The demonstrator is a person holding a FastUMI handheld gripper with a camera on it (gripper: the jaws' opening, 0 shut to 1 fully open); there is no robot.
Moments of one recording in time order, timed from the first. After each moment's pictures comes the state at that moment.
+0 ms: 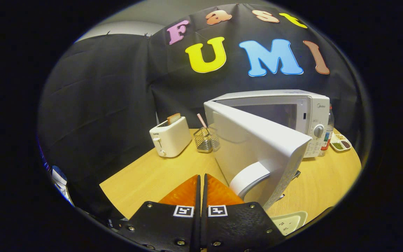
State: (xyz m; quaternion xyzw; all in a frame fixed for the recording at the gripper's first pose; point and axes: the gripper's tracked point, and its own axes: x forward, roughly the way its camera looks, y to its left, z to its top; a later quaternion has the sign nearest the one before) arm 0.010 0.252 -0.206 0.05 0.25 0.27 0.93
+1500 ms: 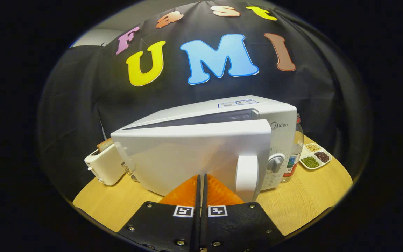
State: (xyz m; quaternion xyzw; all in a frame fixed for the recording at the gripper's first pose) arm 0.200 0.124 -0.227 0.07 0.24 0.12 0.96
